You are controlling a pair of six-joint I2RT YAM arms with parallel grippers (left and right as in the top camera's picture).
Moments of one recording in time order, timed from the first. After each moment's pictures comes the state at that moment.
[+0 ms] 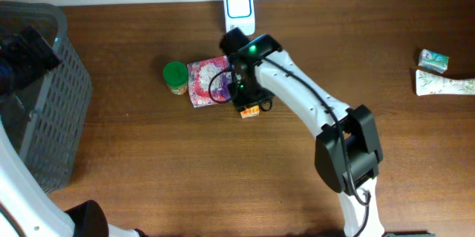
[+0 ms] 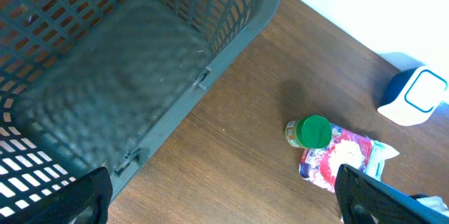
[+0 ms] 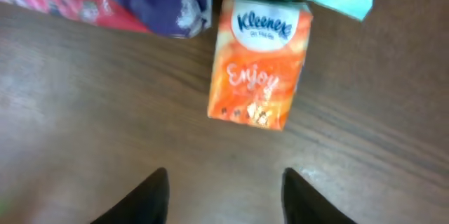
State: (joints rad) left arm 0.39 1.68 2.46 -1.69 0.03 -0.25; right arm 0.59 2.17 1.92 -1.24 -0.05 0.22
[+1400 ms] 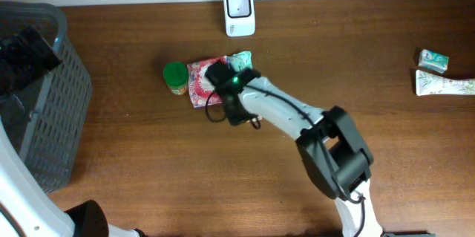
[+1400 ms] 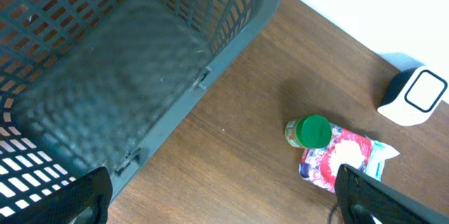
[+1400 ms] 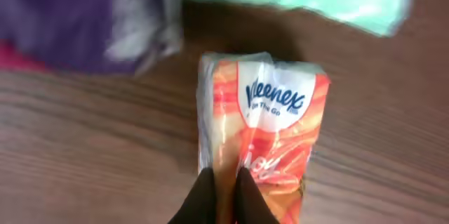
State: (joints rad) left arm 0.39 1.68 2.46 -1.69 0.03 -0.25; right arm 0.66 2.18 1.68 -0.96 0.19 0.31
